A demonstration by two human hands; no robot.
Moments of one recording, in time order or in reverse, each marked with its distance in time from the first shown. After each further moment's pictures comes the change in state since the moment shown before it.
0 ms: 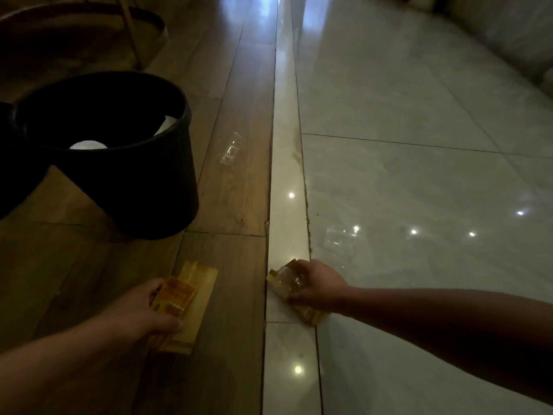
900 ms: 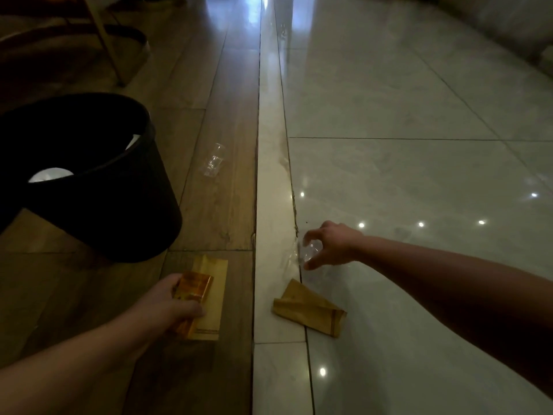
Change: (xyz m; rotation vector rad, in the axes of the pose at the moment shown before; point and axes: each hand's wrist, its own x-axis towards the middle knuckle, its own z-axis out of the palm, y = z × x) left_hand 0.039 0.047 0.041 -0.139 0.025 0.005; right_hand 0.061 0.038 -0.102 -0.433 -0.118 0.040
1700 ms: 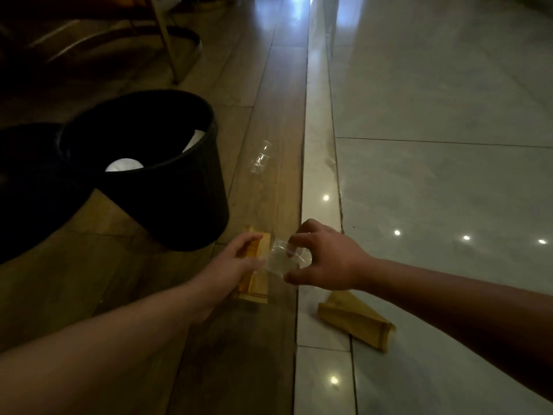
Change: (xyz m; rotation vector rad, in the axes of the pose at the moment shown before) left_hand -0.001 0.042 0.006 -0.043 -0.029 0.216; right_hand -0.035 -0.122 -0.006 0.133 0.322 -0.416
